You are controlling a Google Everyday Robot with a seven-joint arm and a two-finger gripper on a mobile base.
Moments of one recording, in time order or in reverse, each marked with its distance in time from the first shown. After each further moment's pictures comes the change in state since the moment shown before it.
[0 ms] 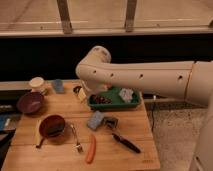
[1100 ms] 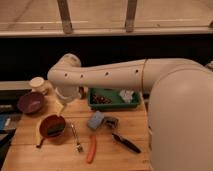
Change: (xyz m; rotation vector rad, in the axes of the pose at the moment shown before) arm -0.015 0.141 0.053 -0.196 0.101 -0.385
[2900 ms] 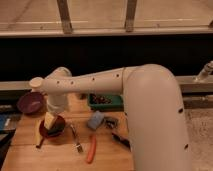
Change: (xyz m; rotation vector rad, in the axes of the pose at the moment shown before) arm -0.010 0.052 0.074 -0.192 0.059 -0.056
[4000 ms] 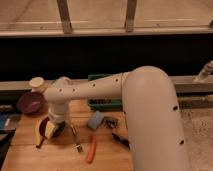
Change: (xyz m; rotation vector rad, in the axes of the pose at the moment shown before) arm 0.030 0.014 0.033 -0.064 0.059 0.082
